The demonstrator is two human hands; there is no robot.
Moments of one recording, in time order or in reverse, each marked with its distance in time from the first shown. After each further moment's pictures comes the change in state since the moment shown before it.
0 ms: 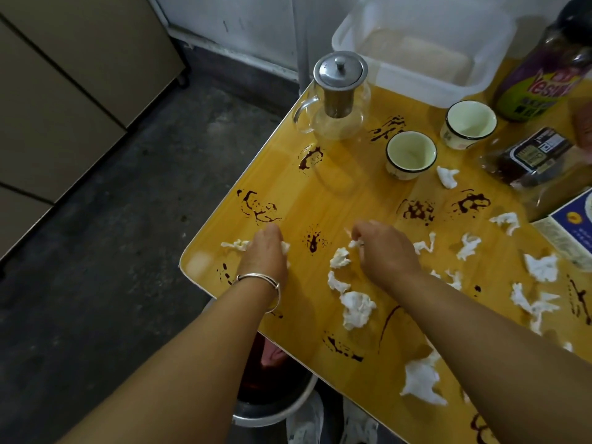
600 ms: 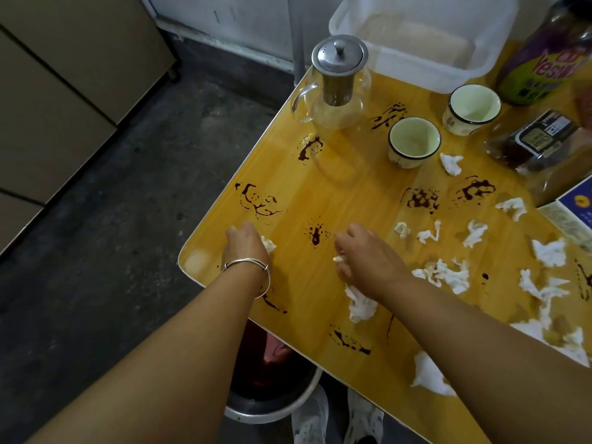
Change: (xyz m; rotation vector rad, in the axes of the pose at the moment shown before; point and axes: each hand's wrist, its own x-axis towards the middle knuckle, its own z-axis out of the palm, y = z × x) left_hand 0.020 -0.021 -0.008 0.077 -0.069 -0.284; right_hand -0.011 -0.012 0.023 -0.067 -0.155 -0.168
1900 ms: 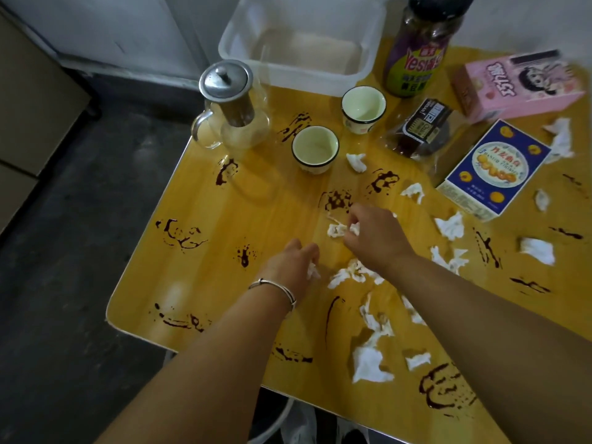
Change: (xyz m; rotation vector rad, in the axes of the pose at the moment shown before) left_hand -0.056 0.110 0.048 0.237 -0.240 0.751; right_hand -0.031 0.093 -0.044 0.322 0.272 0.387
